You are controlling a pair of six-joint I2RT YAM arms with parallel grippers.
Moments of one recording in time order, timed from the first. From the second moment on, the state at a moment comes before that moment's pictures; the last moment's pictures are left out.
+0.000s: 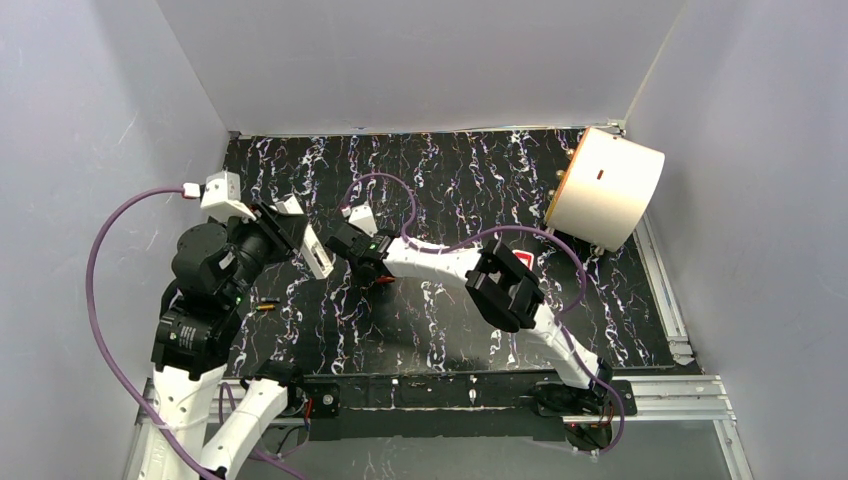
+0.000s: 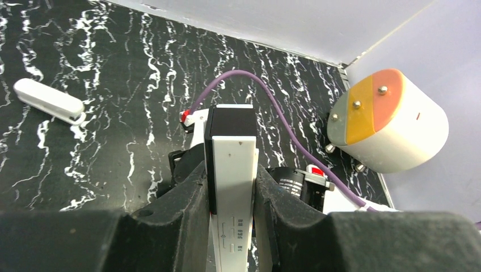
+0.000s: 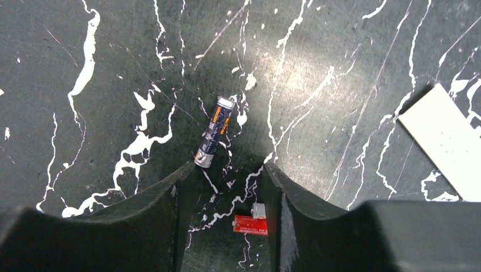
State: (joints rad) left arm -0.23 0.66 1.15 -0.70 0.03 -0.48; right arm 1.13 2.37 1.96 -0.65 0.44 0.65
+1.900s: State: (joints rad) left arm -0.23 0.72 1.16 -0.68 0.12 -0.50; right arm 0.96 2.24 1.77 -0.51 0.37 0.54
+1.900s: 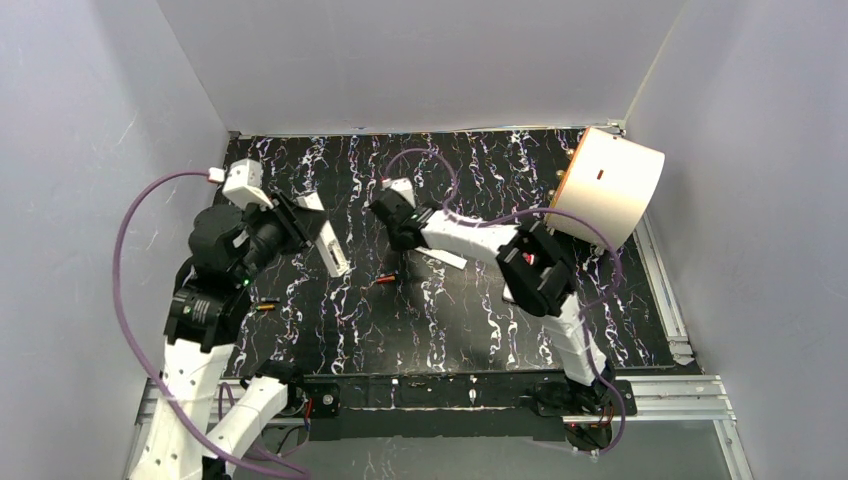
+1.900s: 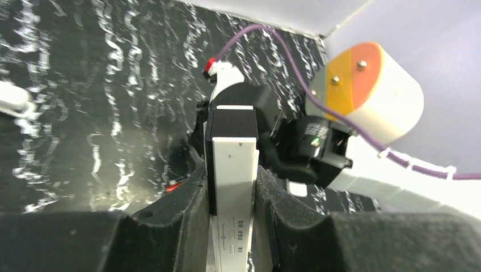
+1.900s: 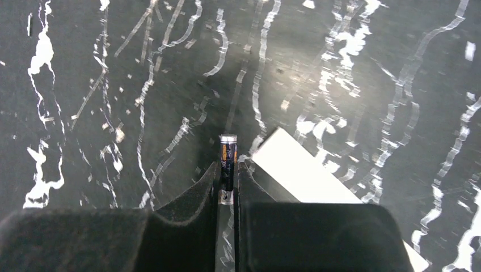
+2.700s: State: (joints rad) left arm -0.25 1.23 0.92 -0.10 0.59 -0.98; right arm 0.79 1.52 1.51 -0.54 -0.24 0.61
